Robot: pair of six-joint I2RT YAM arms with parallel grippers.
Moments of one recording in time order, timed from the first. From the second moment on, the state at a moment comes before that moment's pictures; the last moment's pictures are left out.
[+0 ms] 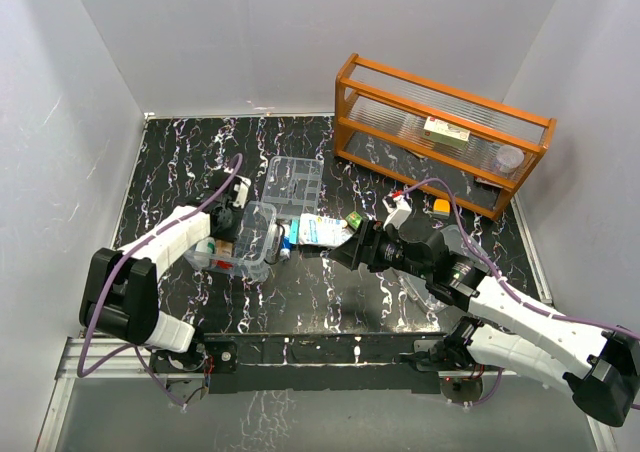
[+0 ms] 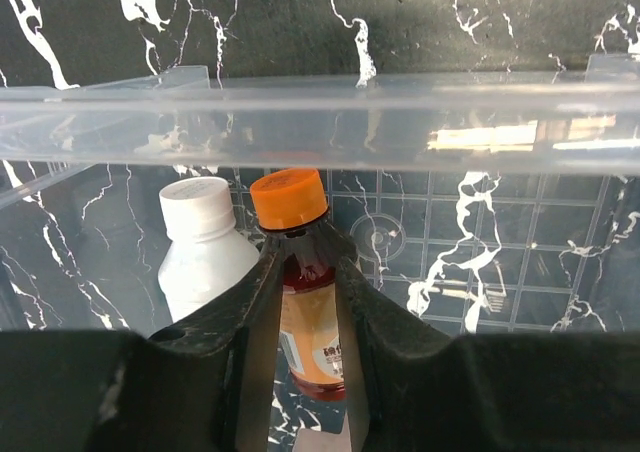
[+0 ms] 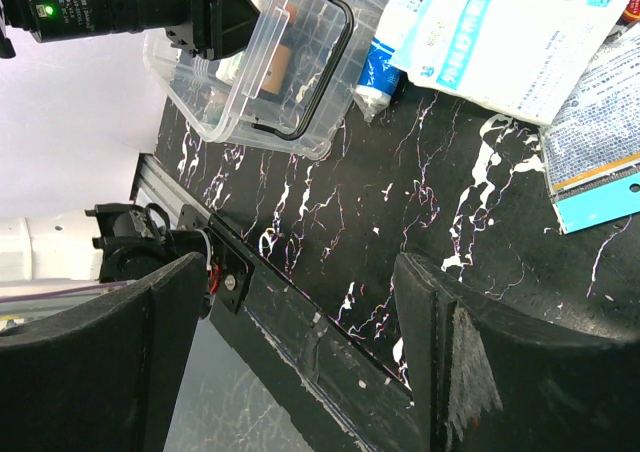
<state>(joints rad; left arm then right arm) -0.31 1.44 0.88 -0.57 -0.22 0.02 0.81 0.84 0.59 -0.13 -0.10 0.84</state>
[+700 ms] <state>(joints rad) -0.32 1.26 0.99 -0.71 -0.21 0.11 0.81 0.92 0.66 -0.18 -0.04 0.81</state>
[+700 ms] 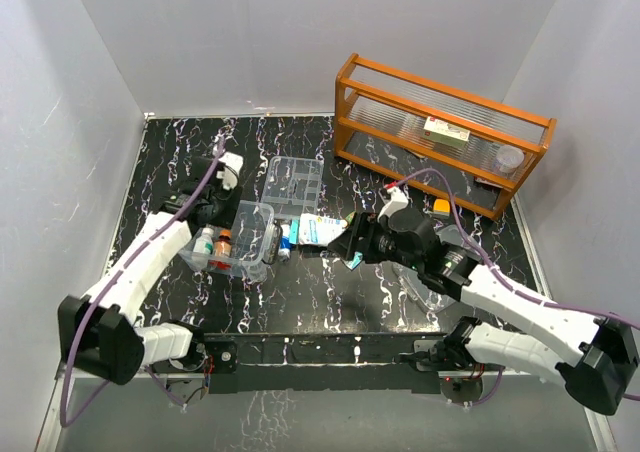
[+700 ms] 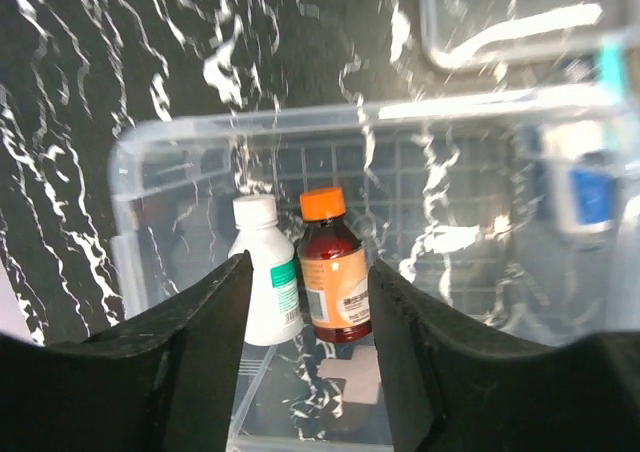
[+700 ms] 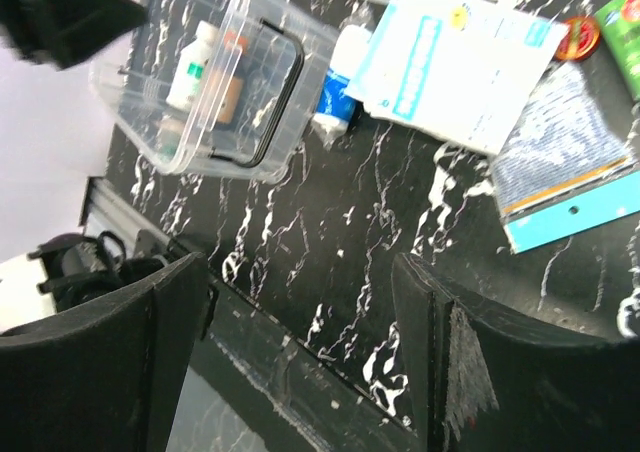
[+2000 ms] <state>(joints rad) -0.32 0.72 1.30 -0.84 0.04 -0.48 0.95 1.71 0.97 -0.08 0.27 -0.25</state>
